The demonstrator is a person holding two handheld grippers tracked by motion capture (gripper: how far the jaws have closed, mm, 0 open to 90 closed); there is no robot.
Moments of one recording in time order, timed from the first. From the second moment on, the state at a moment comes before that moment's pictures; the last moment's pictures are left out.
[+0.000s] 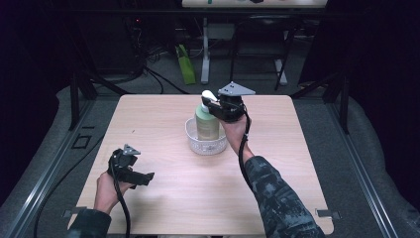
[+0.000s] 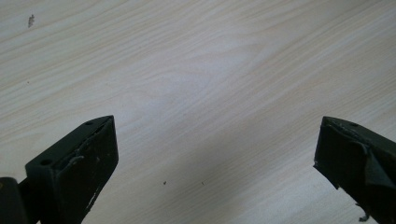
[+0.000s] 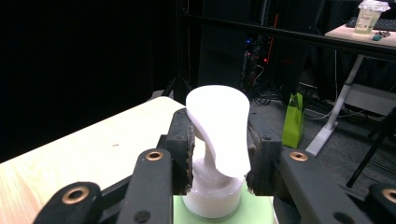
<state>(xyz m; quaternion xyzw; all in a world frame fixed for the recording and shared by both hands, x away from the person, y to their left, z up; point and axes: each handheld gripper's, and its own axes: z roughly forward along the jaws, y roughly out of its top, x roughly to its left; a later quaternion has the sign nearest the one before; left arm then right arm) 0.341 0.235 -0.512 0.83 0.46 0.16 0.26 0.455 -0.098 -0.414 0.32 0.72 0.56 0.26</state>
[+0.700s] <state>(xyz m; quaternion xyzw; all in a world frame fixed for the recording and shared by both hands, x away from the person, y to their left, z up) 0.341 0.234 -0.512 0.83 0.46 0.16 0.26 0.455 -0.102 -0.414 0.33 0.72 0.56 0.26</state>
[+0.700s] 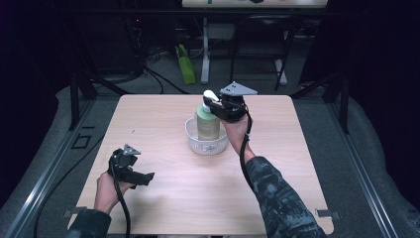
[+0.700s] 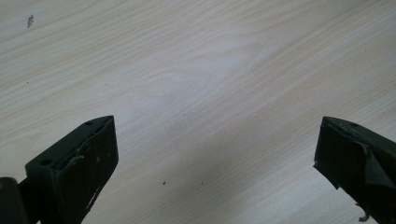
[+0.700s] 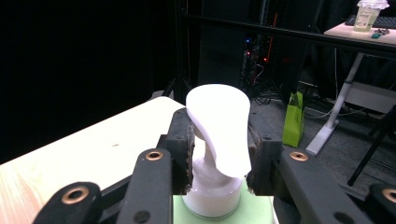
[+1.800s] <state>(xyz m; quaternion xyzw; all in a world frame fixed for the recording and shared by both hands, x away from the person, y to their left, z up) 0.341 0.234 -0.512 0.83 0.46 0.16 0.26 0.438 -0.111 -0.390 0.35 0.72 0.55 0.24</state>
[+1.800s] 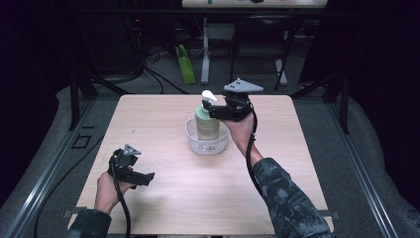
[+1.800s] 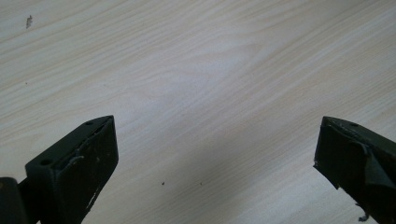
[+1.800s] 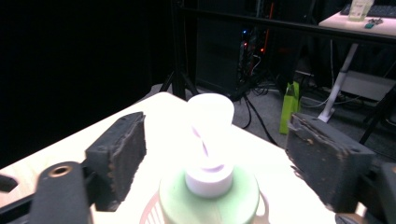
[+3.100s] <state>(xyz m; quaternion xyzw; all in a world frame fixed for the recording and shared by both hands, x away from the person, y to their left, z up) 0.339 0.234 -0.512 0.83 0.46 0.16 0.26 0.350 -0.191 -0.418 0.37 0.78 0.47 0.20</state>
